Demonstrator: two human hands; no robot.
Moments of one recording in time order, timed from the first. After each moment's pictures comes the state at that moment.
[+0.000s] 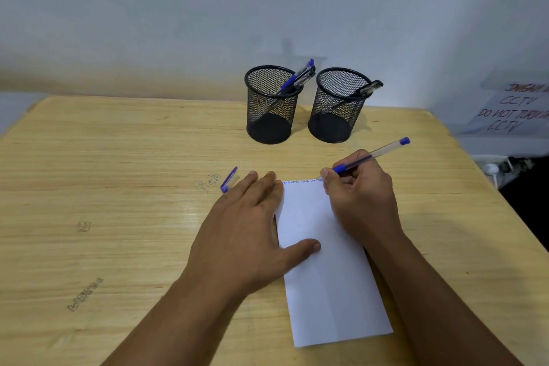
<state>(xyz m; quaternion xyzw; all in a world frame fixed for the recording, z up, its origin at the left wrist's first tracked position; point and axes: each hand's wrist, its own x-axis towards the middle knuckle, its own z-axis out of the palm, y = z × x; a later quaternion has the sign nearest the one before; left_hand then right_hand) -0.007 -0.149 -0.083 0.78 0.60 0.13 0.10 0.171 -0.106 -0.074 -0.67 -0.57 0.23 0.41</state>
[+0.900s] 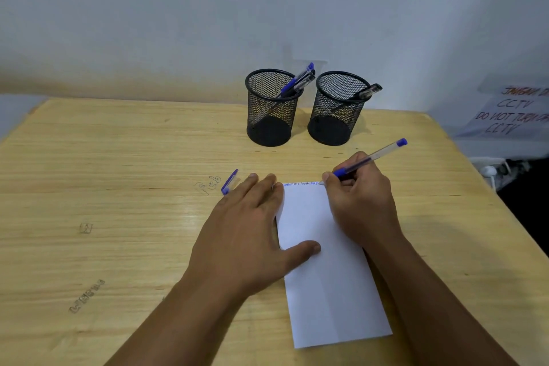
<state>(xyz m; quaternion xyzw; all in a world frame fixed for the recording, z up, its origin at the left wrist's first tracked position) -0.006 -0.150 -0.081 0.78 0.60 0.13 0.10 0.170 -0.108 -0.069 -0.68 -0.58 0.22 0.40</state>
